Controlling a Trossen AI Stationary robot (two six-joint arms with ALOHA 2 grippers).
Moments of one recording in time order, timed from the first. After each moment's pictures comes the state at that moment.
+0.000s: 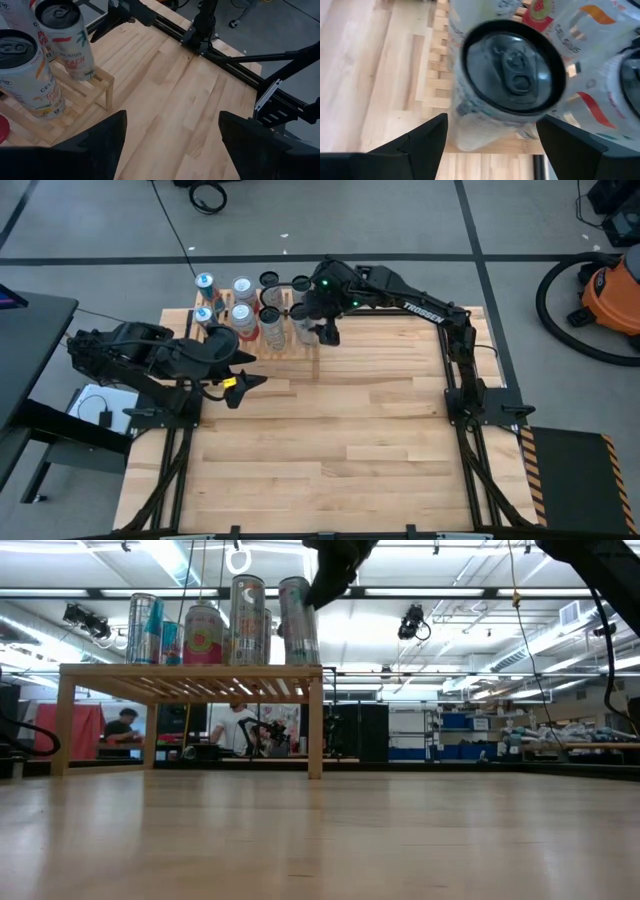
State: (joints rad) left arm -0.29 1.28 1.79 -1.19 -0.46 -0.74; right arm -0.33 2.03 2.33 -1.13 -0.07 -0.42
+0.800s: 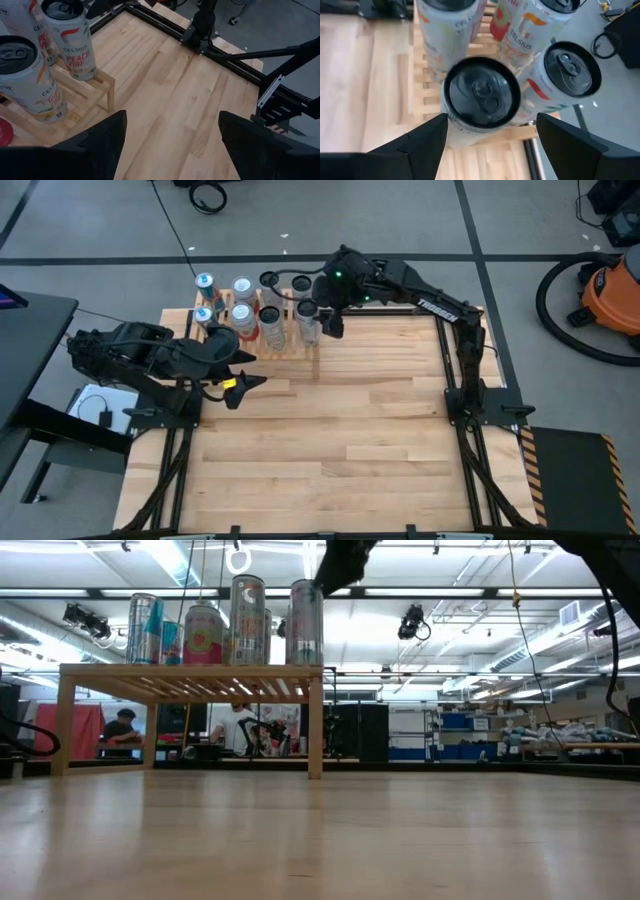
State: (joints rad) left arm -0.29 1.28 1.79 -1.19 -0.46 -0.70; right arm -0.34 1.95 2.33 -1.13 0.01 -0.28
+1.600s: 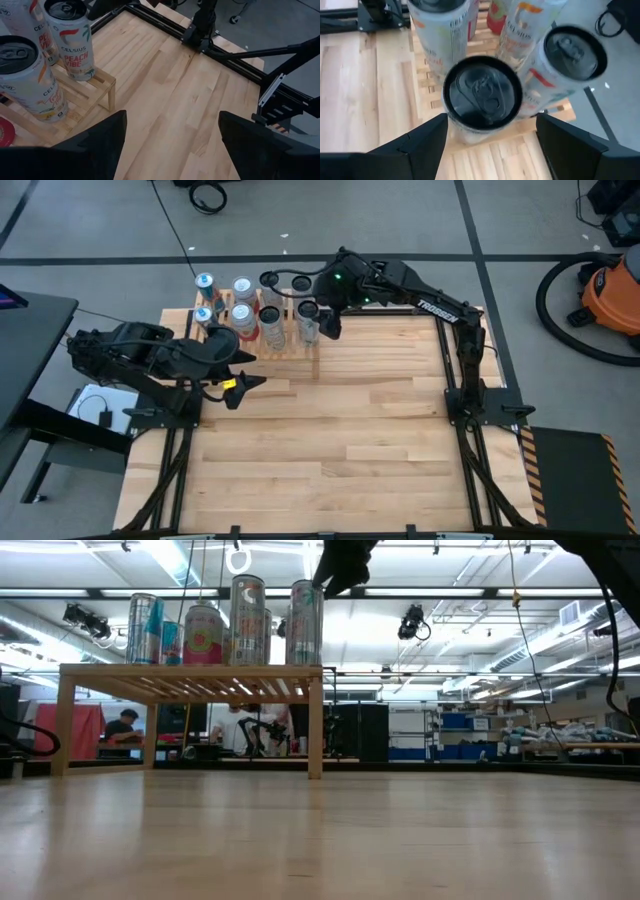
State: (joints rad) left arm -0.29 1.28 1.79 -1.19 -0.46 -0.69; right arm -0.33 1.95 2.33 -1.15 0.03 -0.13
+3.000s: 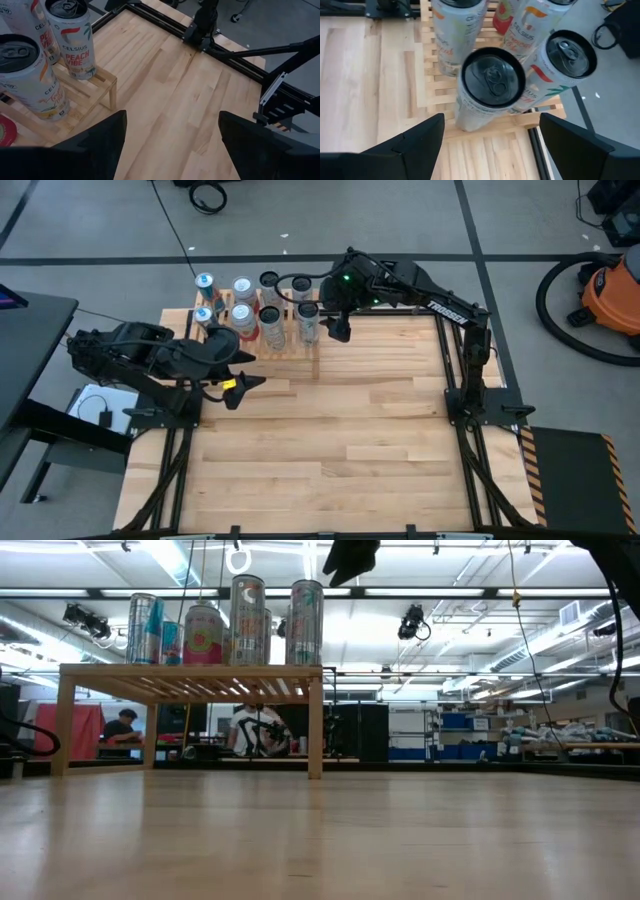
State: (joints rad) left arm -0.29 1.28 1.79 -1.20 -0.46 -0.70; right arm -0.30 1.90 2.33 -1.21 0.03 -0.22
